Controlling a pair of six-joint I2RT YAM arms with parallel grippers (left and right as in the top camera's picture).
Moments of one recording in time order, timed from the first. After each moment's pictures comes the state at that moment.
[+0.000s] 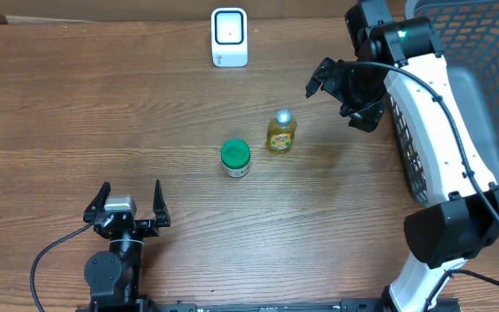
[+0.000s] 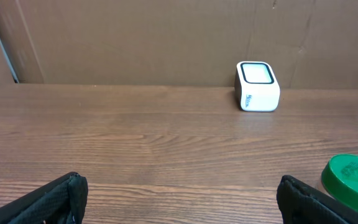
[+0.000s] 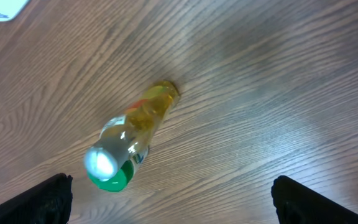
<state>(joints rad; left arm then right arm) 0.08 0.02 0.01 -0.07 0.05 -0.02 0.24 1.93 2.01 -1.48 -0.18 0.81</state>
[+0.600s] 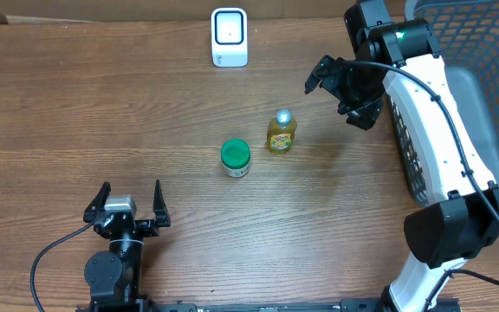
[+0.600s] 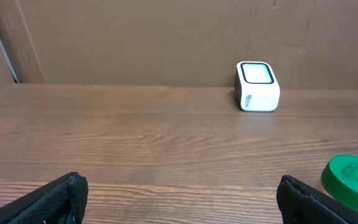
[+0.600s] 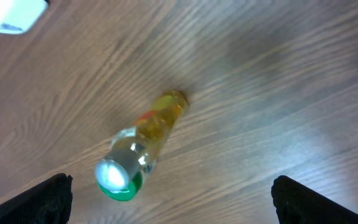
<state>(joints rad) 0.08 0.02 0.01 -0.07 0.05 -0.02 0.24 1.93 2.01 -1.42 -0.18 0.83</state>
